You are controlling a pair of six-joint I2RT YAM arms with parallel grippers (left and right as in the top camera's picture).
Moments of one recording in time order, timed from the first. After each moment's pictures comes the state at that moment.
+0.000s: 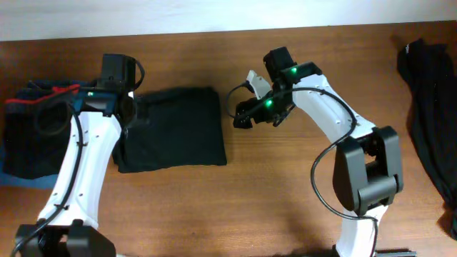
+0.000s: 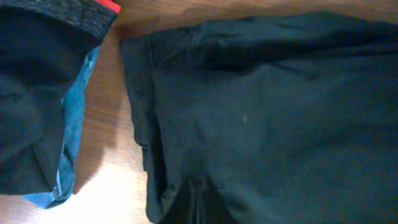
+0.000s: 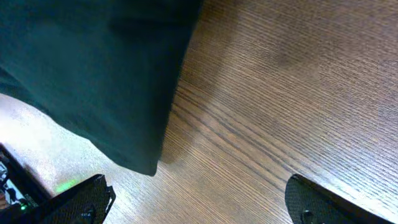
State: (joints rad) left arm -0.09 1.63 1.47 -1.03 -0.24 -0.23; right arm 0.30 2.05 1.64 -0.98 -0.52 -0.03
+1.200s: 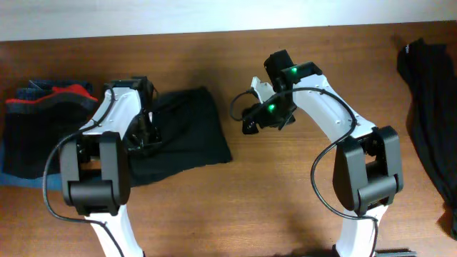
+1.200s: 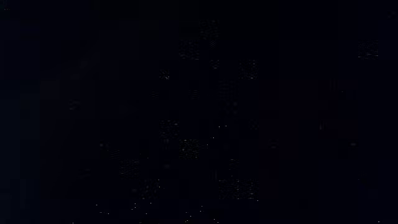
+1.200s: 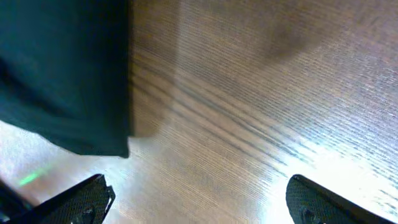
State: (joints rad) left arm -0.06 2.12 1.52 -1.25 -0.05 -0.23; right arm 0.30 2.05 1.64 -1.08 -0.38 -0.06
